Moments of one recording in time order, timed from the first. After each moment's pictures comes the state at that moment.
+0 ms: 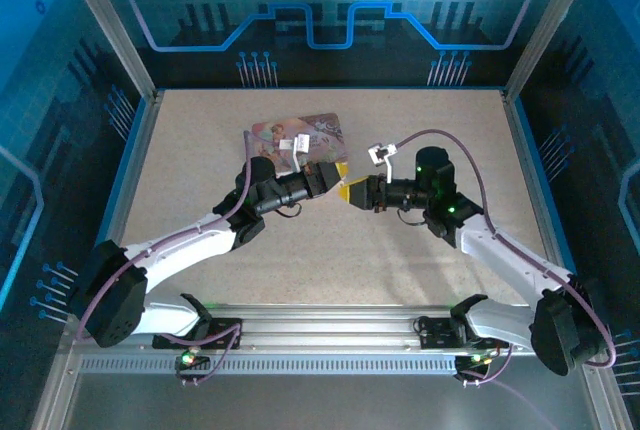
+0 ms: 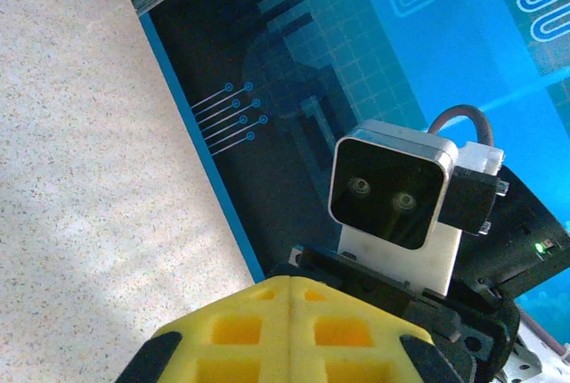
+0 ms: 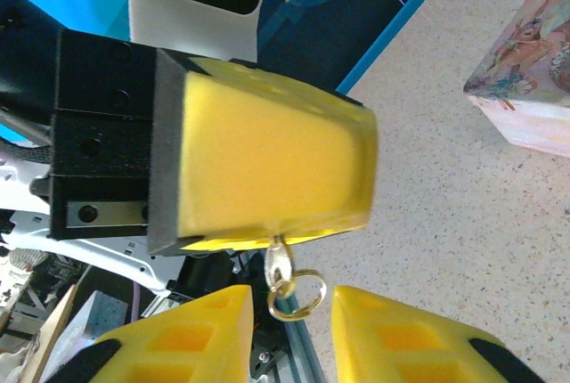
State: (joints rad) left arm -0.65 1.32 0.76 0.55 0.41 -1.06; right arm 0.47 1.16 0.74 0.15 -0.86 0.62
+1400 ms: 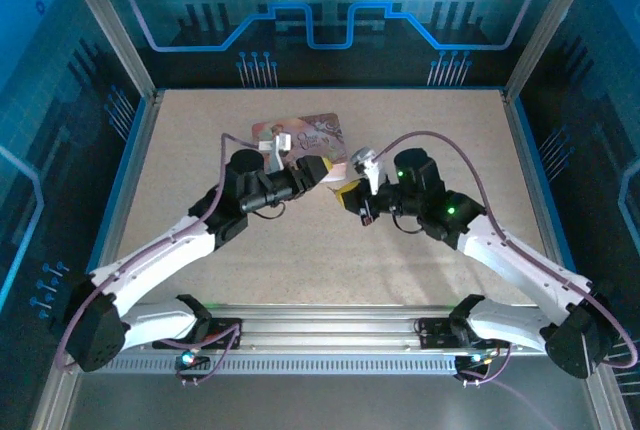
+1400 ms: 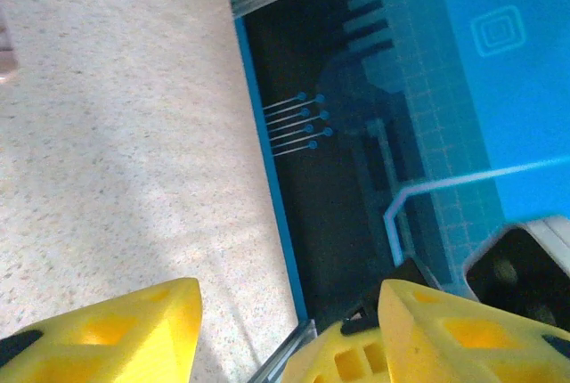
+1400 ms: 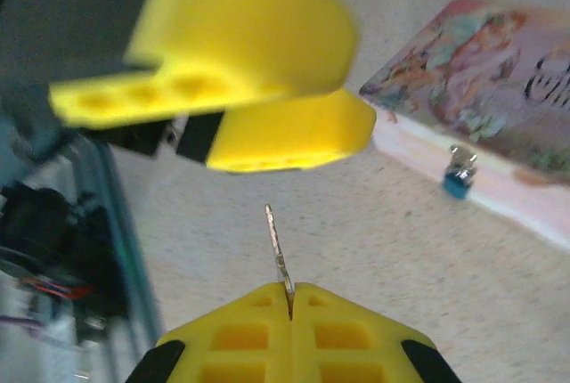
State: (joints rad) left arm -0.60 1.16 0.84 0.08 0.32 -1.11; right arm 0.68 1.11 0.93 -0.31 -0.38 0.10
